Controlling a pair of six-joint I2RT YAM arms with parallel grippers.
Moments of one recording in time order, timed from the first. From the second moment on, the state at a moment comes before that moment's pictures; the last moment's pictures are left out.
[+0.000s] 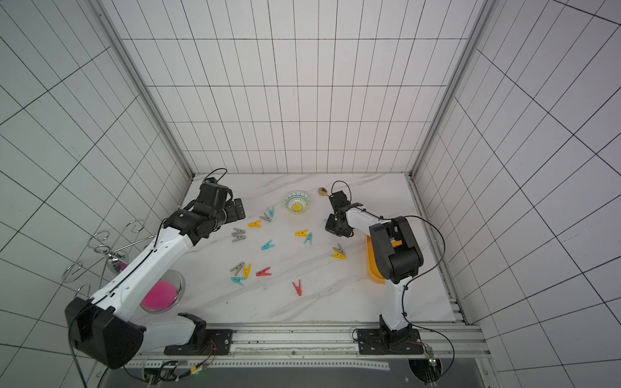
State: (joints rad) left arm -0.34 1.29 1.21 -0.73 -0.33 -0.49; right arm 0.46 1.95 1.27 -0.53 -0.02 0.67
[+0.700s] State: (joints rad) left arm -0.38 1.28 1.20 -0.71 -0.35 -0.47; right arm 0.07 1.36 0.93 -0.79 0.03 0.50
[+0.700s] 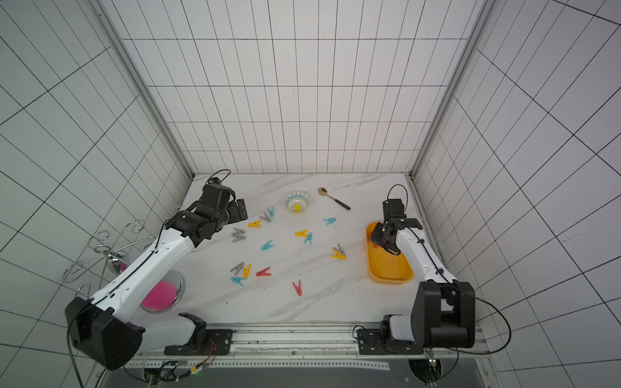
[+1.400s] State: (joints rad) left arm -0.39 1.29 1.20 -0.67 -0.35 -0.47; right arm -0.02 1.61 0.90 -0.68 -0.02 0.46
